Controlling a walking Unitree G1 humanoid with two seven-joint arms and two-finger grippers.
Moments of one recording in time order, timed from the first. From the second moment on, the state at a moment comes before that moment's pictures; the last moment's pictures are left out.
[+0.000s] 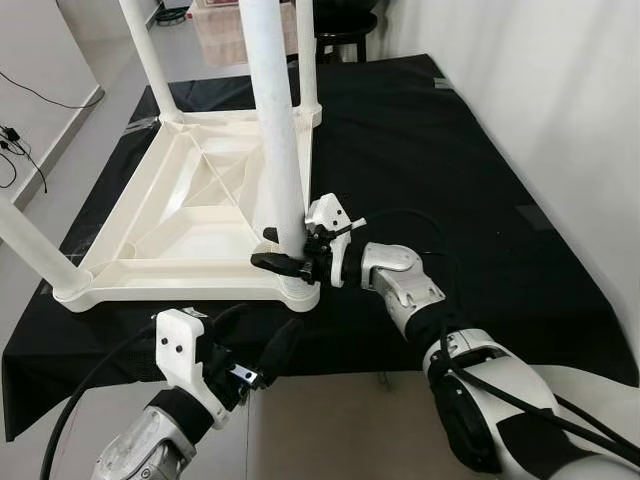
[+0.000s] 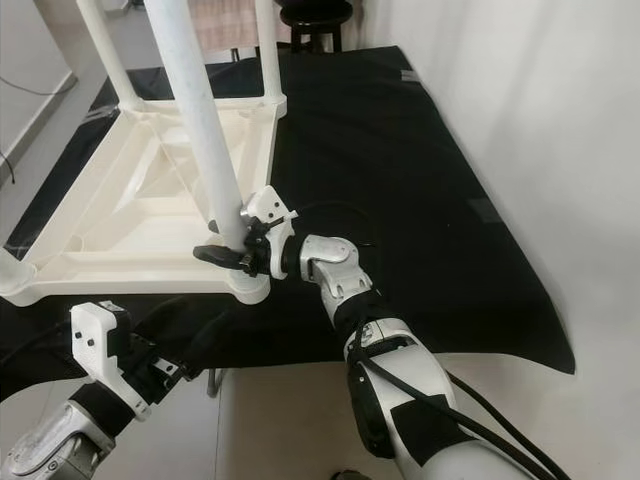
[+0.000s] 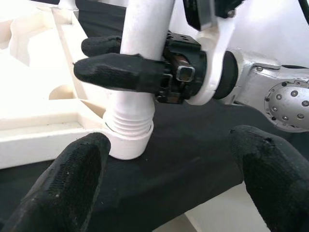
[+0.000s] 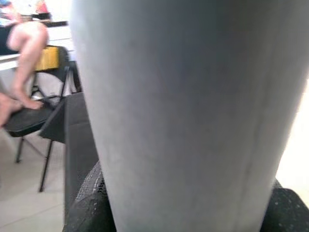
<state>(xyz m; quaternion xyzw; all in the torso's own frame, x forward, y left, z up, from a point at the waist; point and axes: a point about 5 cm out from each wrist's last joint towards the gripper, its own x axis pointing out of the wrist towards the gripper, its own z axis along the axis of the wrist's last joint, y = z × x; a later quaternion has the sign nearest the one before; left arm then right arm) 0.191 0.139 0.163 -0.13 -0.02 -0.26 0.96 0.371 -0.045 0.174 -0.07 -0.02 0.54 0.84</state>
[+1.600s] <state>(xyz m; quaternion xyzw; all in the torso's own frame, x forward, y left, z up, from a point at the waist) 0.202 0.143 0.164 -0.12 -0.02 -0.26 0.96 0.374 -0.035 0.217 -0.09 -0.05 0.57 0.81</state>
